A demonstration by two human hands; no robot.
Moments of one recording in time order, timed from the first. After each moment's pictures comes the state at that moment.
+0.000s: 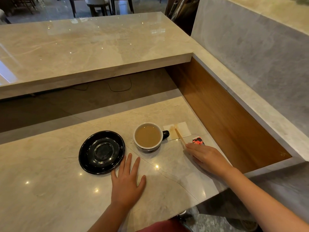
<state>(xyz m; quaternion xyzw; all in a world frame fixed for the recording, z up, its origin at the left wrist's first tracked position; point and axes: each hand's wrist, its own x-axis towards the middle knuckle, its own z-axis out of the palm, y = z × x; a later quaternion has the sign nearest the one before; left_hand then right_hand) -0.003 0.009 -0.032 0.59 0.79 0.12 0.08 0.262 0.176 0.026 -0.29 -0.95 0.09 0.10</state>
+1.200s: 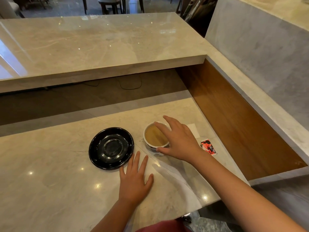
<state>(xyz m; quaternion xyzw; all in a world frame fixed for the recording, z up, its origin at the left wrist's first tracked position) -0.004 0.009 -0.035 0.59 0.80 0.12 0.08 0.119 0.162 0.102 -0.36 -0.92 0.14 0.01</state>
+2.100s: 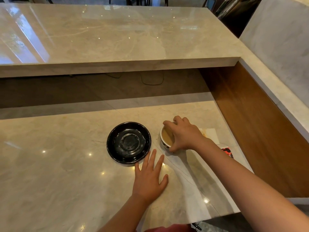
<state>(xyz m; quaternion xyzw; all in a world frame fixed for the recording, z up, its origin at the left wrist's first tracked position) -0.004 0.008 -0.028 0.59 0.79 0.12 0.09 0.062 0.189 0.093 -0.33 -0.93 0.11 -0.13</state>
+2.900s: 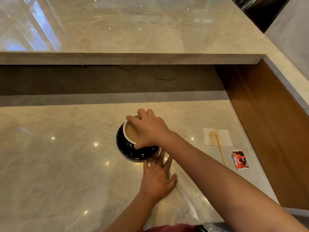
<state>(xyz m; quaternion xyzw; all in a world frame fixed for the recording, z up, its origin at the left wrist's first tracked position) -0.007 0.009 -0.027 0.60 0.78 0.14 0.10 -0.049 0.132 0.096 -0.20 -0.97 0.14 -0.07</state>
